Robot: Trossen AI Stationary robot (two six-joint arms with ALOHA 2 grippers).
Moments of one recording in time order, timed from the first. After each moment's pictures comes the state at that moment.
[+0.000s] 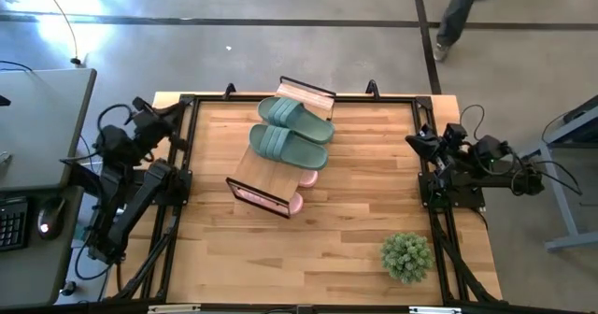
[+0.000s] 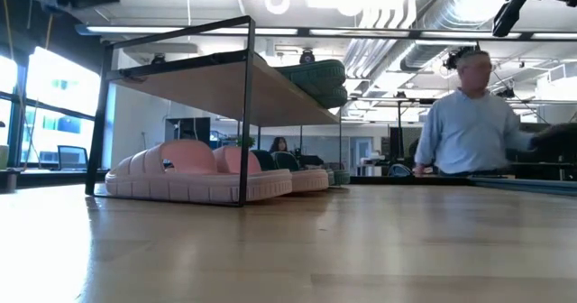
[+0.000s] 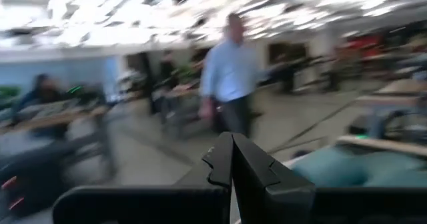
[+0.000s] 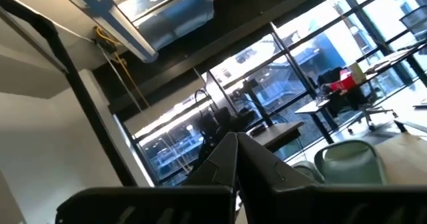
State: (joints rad) left arm 1.24 0.01 0.49 -0.30 0.30 0.07; right arm -0.01 0.01 0.28 0.14 0.17 0.49
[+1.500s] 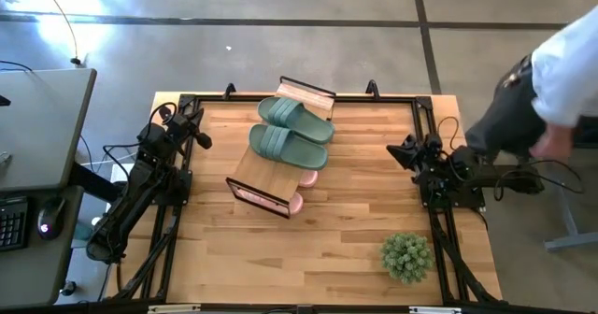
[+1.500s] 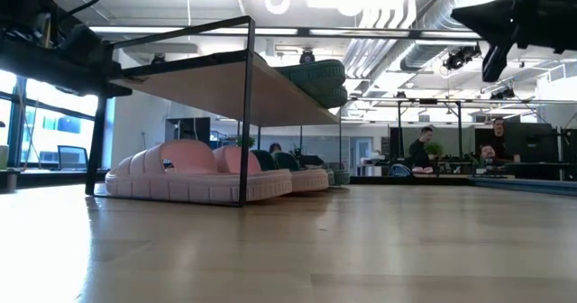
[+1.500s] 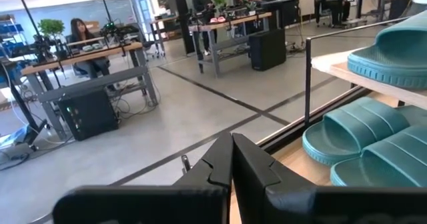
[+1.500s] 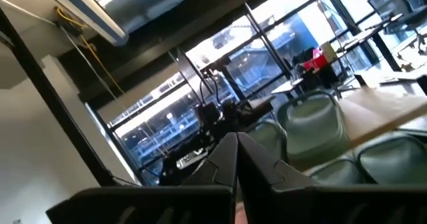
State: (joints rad) left arm 1.24 0.01 0.06 -0.11 0.10 0.18; right arm -0.01 0.01 0.05 0.27 0.23 0.52
